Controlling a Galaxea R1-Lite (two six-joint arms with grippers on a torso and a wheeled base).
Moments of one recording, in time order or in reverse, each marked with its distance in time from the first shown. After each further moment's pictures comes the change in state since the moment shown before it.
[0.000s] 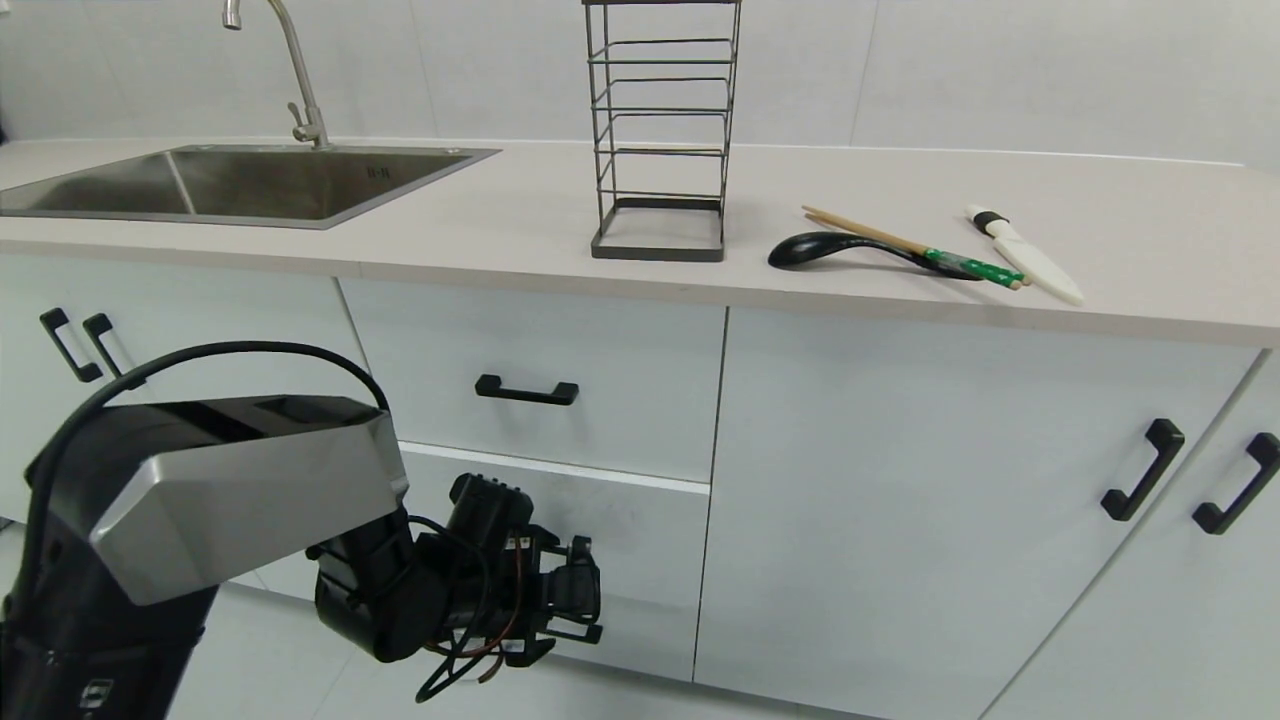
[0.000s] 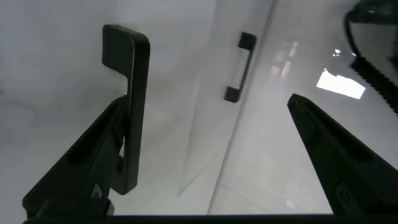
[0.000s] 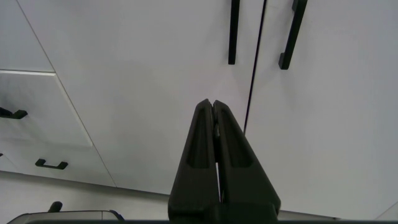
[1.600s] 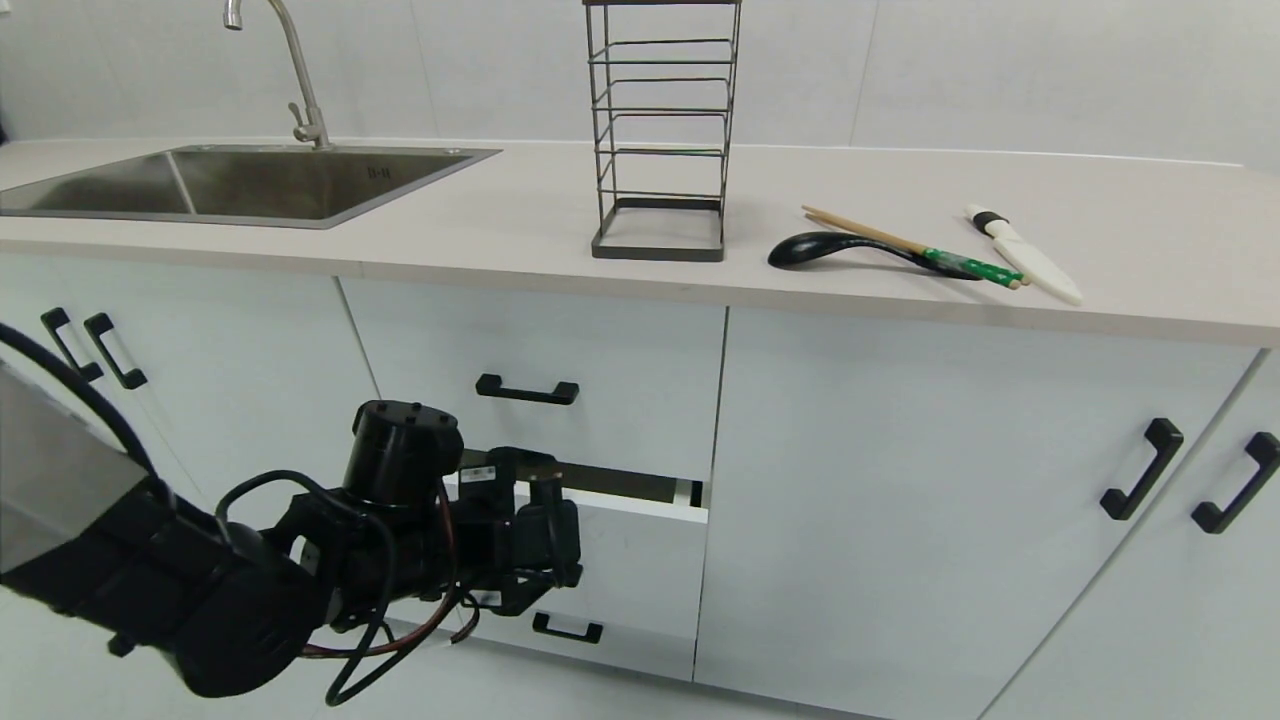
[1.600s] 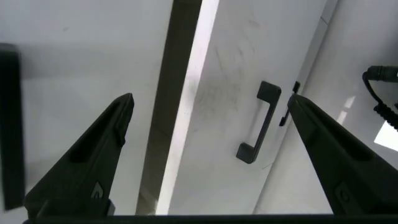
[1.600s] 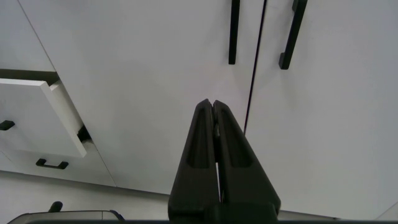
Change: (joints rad) left arm -0.060 -0.488 0.143 0.002 -0.025 -0.056; right arm 0.000 0.000 0.000 0.000 0.000 0.000
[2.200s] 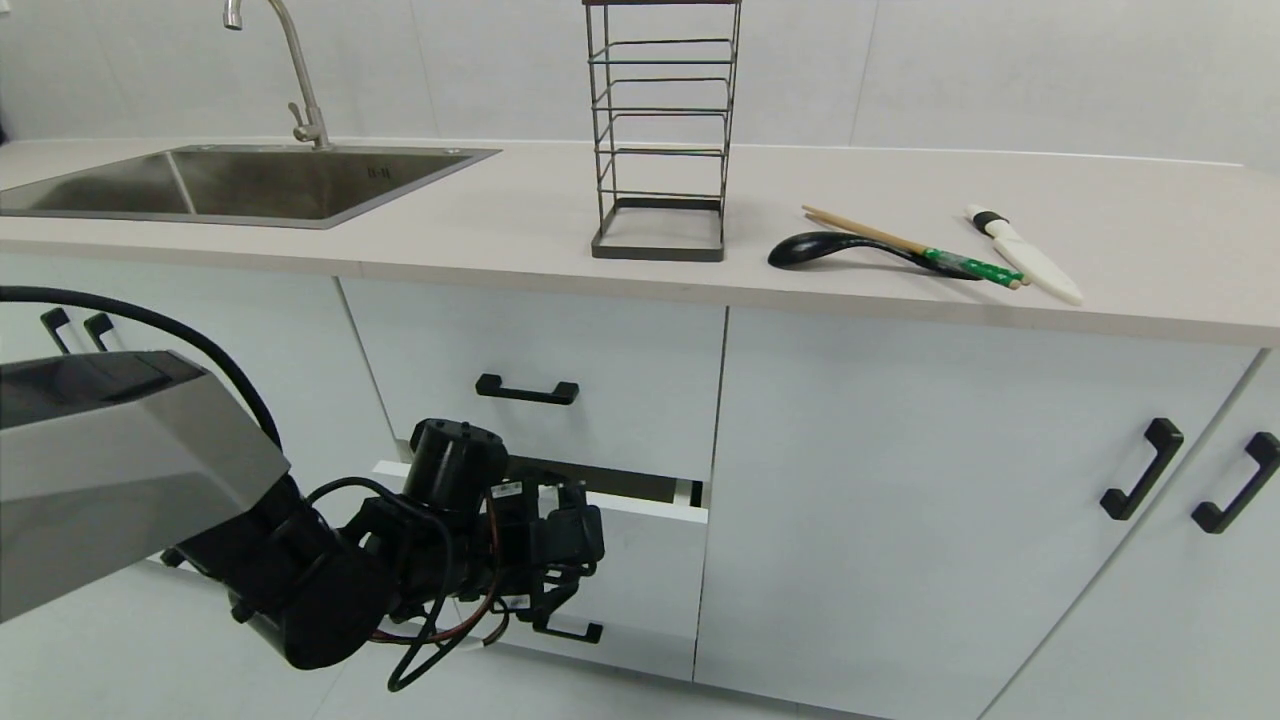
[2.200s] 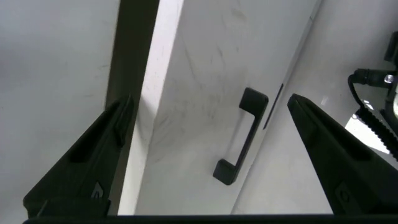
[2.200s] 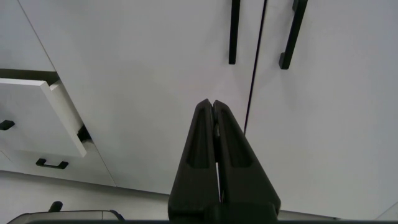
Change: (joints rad) left arm 0.001 0.174 -0.065 -0.032 0.006 -0.059; right arm 0.000 0.000 0.001 0.000 0.000 0.000
